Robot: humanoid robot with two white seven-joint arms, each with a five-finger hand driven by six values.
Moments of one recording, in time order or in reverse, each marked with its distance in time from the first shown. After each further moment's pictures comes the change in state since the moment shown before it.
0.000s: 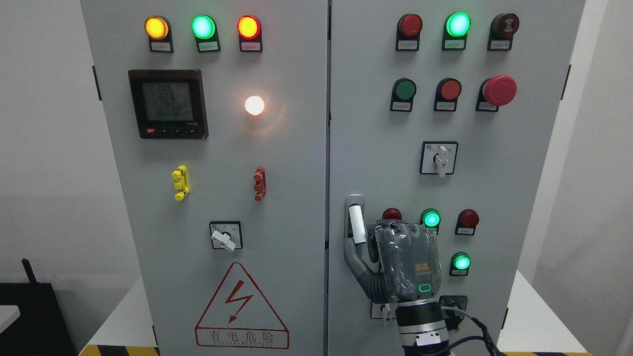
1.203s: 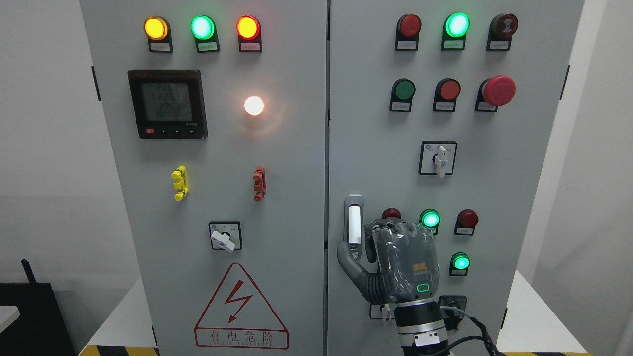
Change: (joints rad) left arm 0.000 0.000 0.000 0.000 0.000 0.000 0.000; right arm -0.001 0.000 0.003 -0.003 0.002 -0.015 0.006
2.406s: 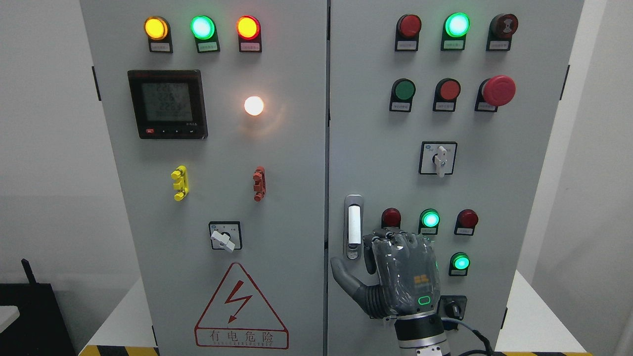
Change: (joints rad) left arm 0.000 0.000 0.000 0.000 0.000 0.000 0.000; right arm 0.041 -0.001 0.005 -0.042 0.007 -0.022 0.000
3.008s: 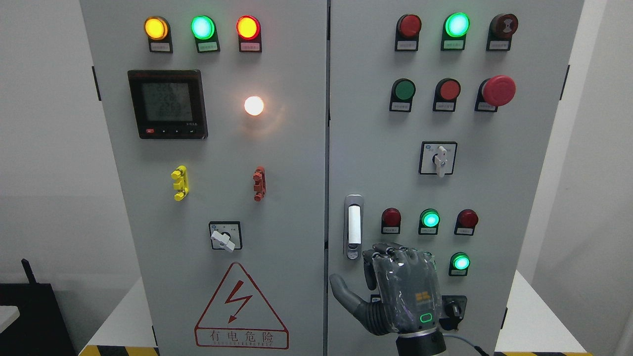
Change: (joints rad) left arm 0.000 0.000 0.000 0.000 0.000 0.000 0.000; right arm 0.056 -0.002 0.000 -0.030 0.000 -0.017 -0.023
